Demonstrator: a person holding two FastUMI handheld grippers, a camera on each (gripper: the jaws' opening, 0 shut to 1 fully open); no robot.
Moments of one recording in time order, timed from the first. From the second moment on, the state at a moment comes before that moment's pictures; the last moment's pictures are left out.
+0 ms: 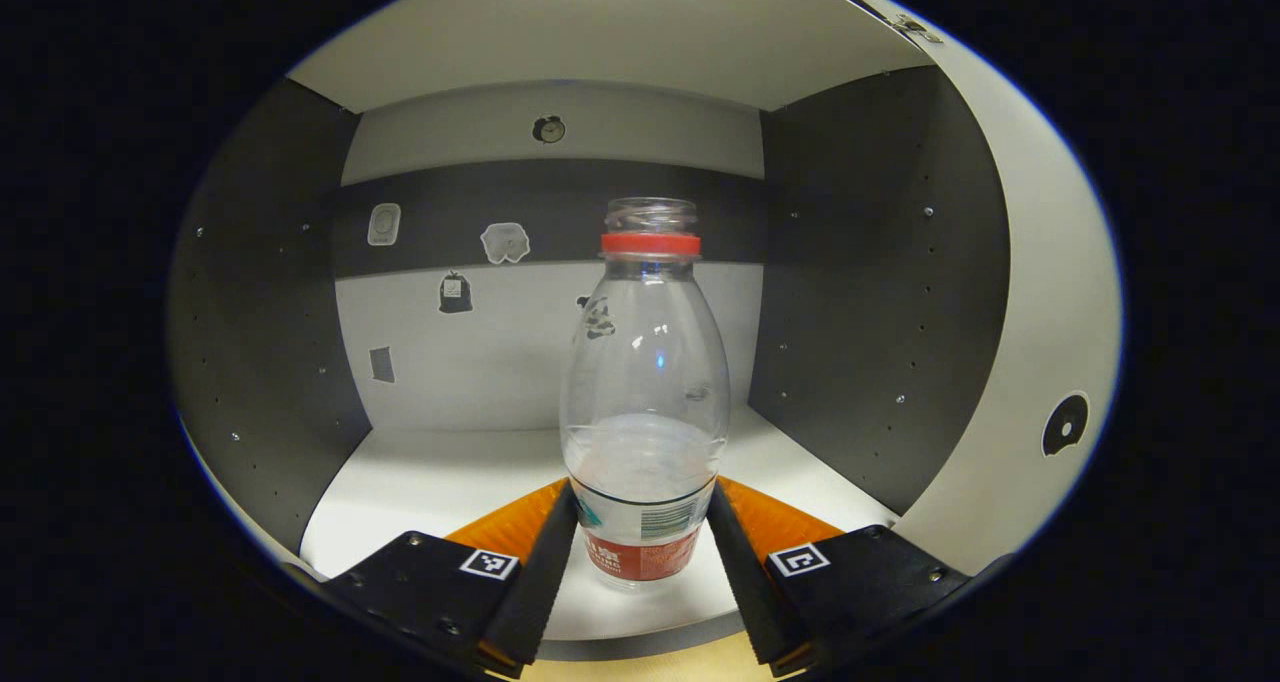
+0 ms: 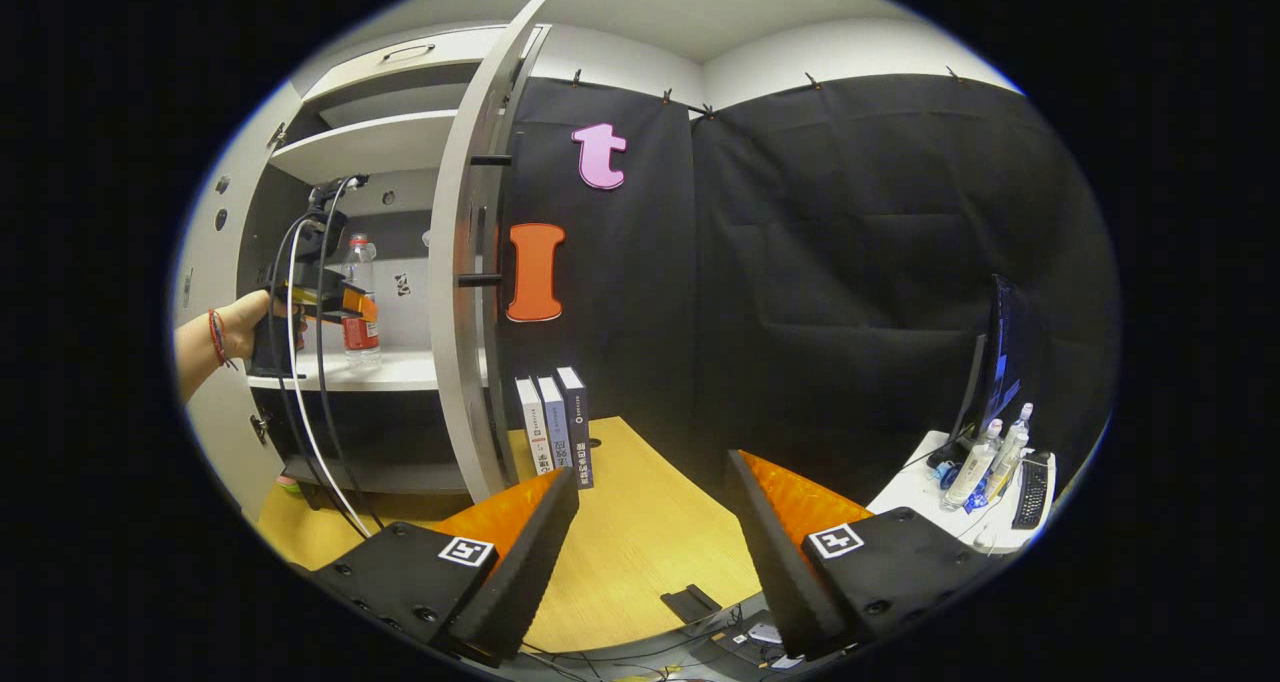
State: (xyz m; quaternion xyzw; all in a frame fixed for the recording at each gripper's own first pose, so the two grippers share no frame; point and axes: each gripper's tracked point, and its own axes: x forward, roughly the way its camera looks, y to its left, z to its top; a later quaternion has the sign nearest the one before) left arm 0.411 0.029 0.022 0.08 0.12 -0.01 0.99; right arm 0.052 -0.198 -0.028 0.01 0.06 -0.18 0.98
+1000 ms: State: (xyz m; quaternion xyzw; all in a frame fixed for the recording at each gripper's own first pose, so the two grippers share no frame) left arm 0.365 0.039 0.018 0.04 0.12 0.02 0.99; right arm 0.039 -0.199 -0.031 0.01 0.06 -0.17 0.98
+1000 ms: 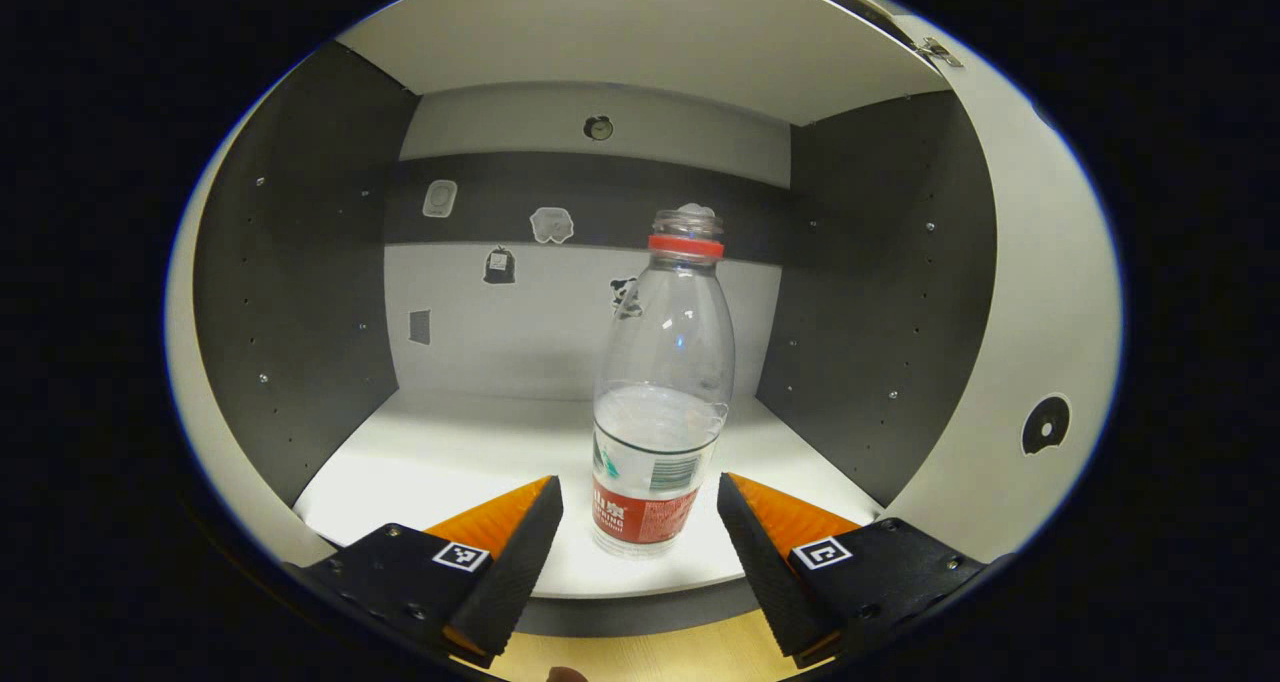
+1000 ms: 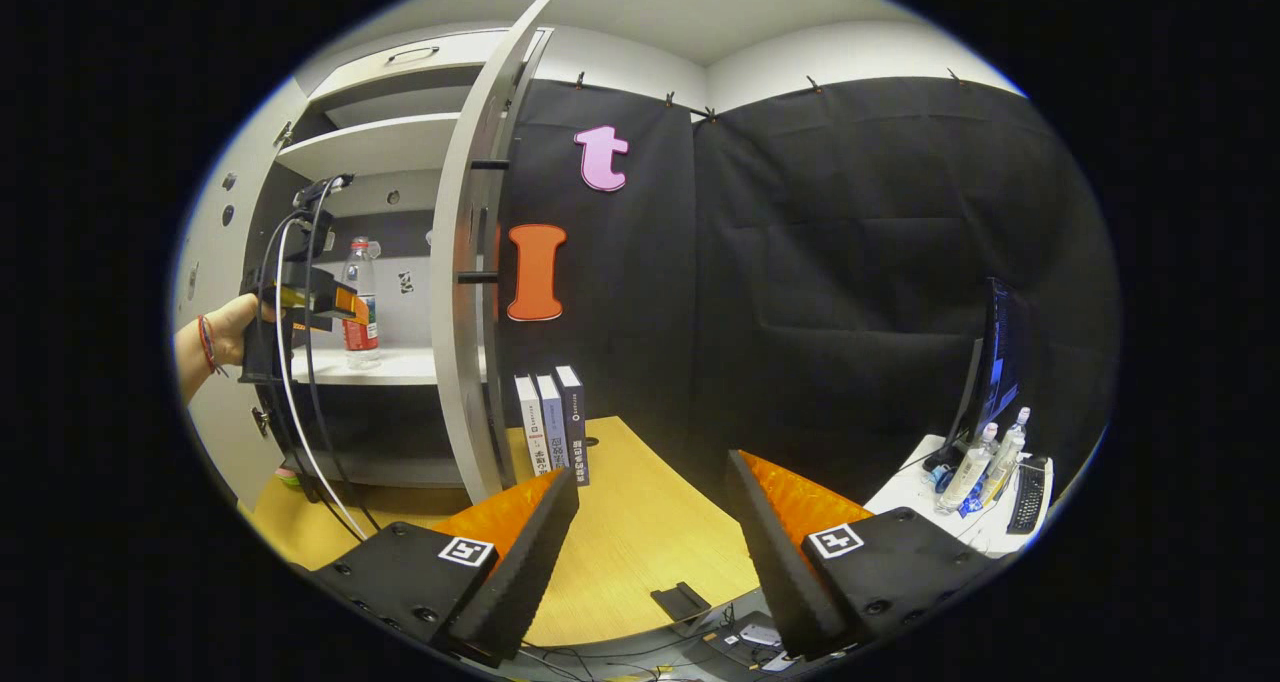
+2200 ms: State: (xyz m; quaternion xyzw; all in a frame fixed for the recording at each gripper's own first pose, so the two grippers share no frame) left arm 0.038 0.038 0.056 0.05 0.00 0.08 1.00; right arm 0.115 -0.201 0.013 -0.03 -0.02 -0.12 0.99
